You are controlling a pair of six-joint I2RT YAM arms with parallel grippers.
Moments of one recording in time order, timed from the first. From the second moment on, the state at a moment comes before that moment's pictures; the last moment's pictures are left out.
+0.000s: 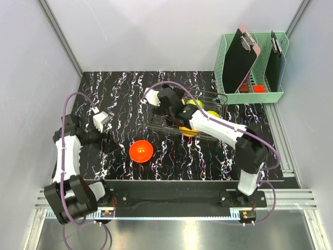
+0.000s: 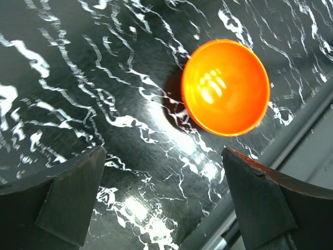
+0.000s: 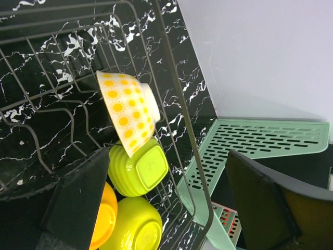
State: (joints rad) left arm 0.39 1.11 0.81 -0.94 0.91 0.85; right arm 0.85 1.83 1.50 -0.20 0.51 -0.74
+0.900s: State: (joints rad) left arm -0.11 1.56 1.01 -0.89 0.51 0.69; right arm 0.73 1.62 1.48 -0.29 0.44 -0.66
